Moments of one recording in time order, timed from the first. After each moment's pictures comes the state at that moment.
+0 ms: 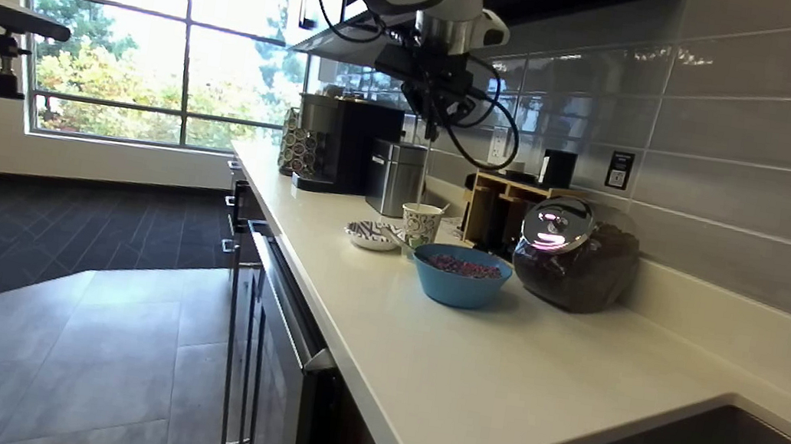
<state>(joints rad) -0.16 -0.05 -0.12 -2.06 0.63 2.47 -0.77</state>
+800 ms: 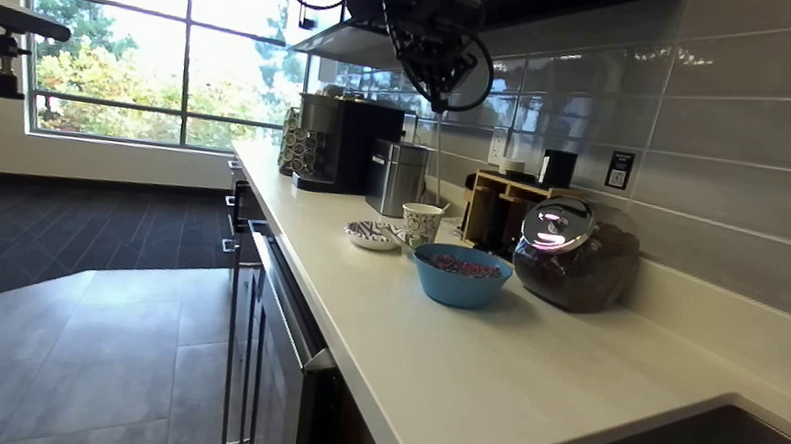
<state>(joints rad) -0.17 -0.27 -0.13 -2.20 0.26 2.49 -0.24</state>
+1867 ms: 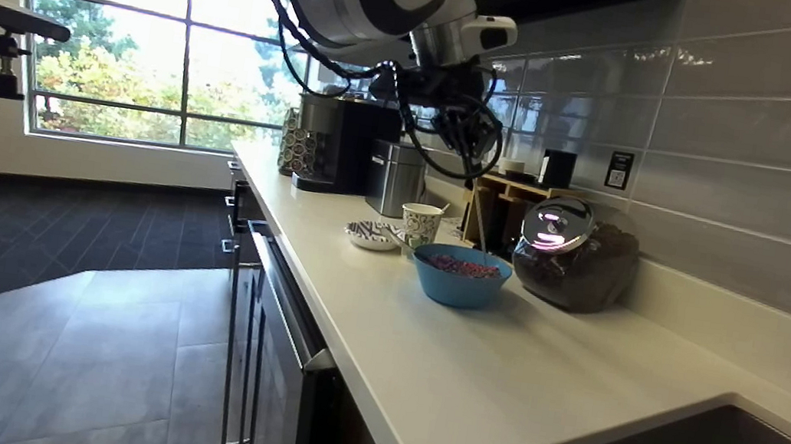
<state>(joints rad) -0.23 -0.11 -0.14 -2.27 -0.07 2.73 0.10</state>
